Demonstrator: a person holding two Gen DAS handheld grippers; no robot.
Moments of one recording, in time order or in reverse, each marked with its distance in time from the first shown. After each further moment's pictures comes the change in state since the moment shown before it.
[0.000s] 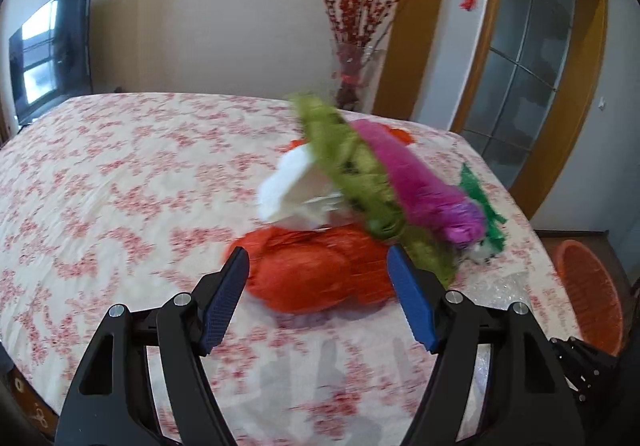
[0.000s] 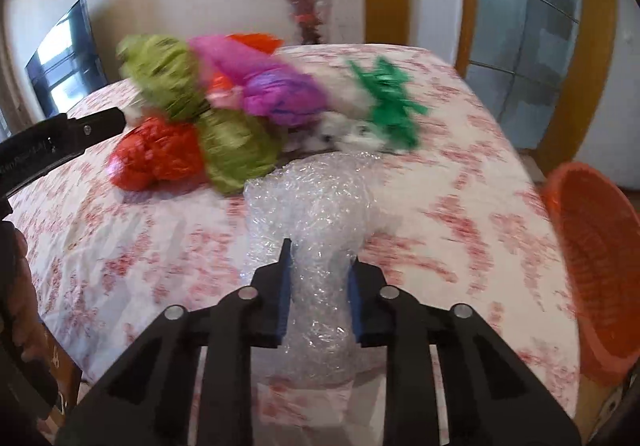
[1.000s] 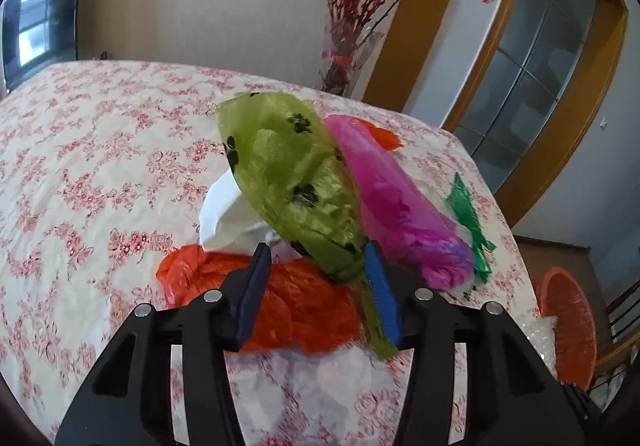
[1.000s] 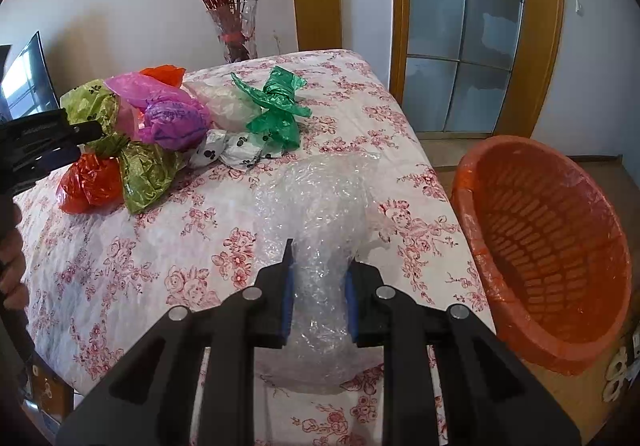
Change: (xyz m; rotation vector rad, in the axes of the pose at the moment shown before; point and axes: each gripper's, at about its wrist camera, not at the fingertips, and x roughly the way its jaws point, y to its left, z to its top) left arm 0.036 -0.018 0.022 -0.085 0.082 -0.048; right arm -0.015 -0.067 -0.009 0.103 -0.033 -0.109
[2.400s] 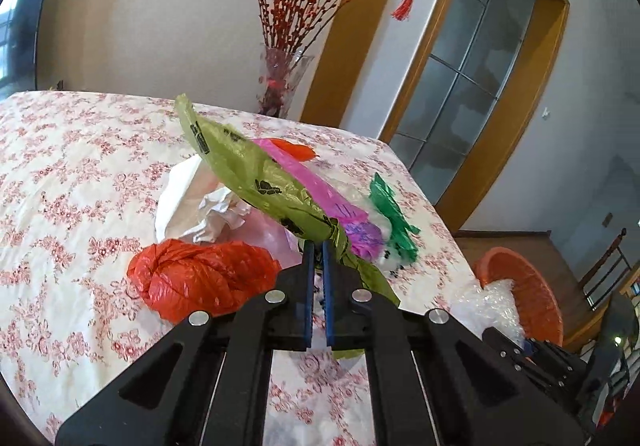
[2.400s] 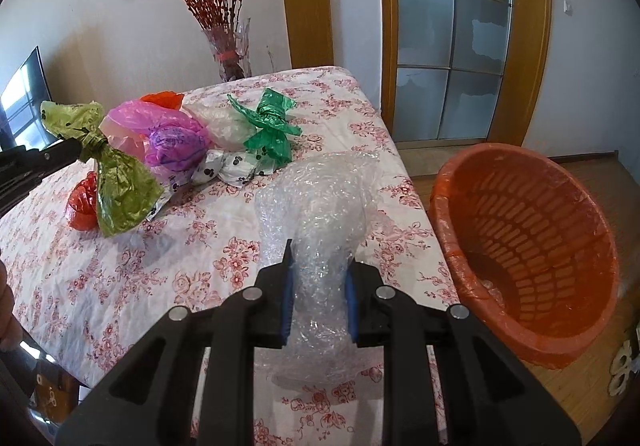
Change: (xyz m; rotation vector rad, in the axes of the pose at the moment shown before) left arm -0.046 -0.025 -0.017 0.081 -0.069 -0.197; right arm -0.027 -0.010 0.001 0.029 -0.048 -0.007
